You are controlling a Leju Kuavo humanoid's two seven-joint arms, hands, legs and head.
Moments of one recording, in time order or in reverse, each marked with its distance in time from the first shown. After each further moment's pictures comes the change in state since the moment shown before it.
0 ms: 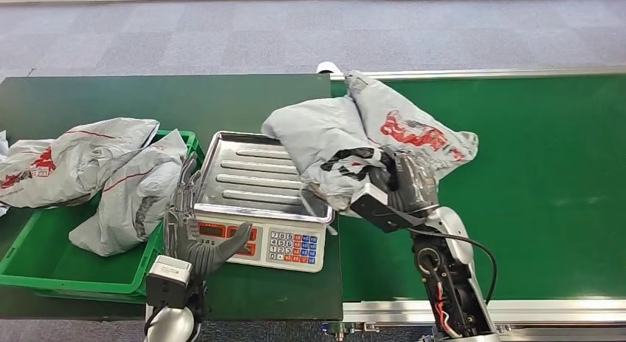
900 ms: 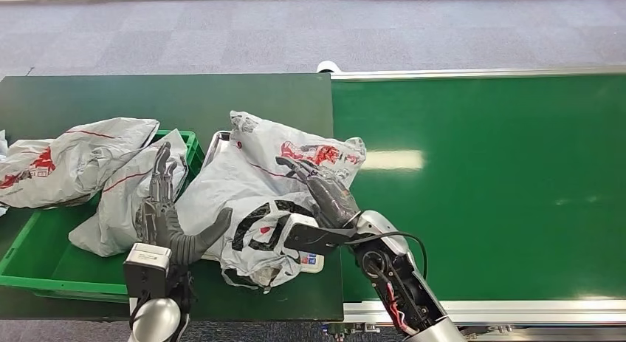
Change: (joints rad) left arm 0.001 -0.006 0.072 -0.064 -0.016 0.000 0.052; right arm -0.065 0.077 0.266 0.153 -0.200 0.182 -0.081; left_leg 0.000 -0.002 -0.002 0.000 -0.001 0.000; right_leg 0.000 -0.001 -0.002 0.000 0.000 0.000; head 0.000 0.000
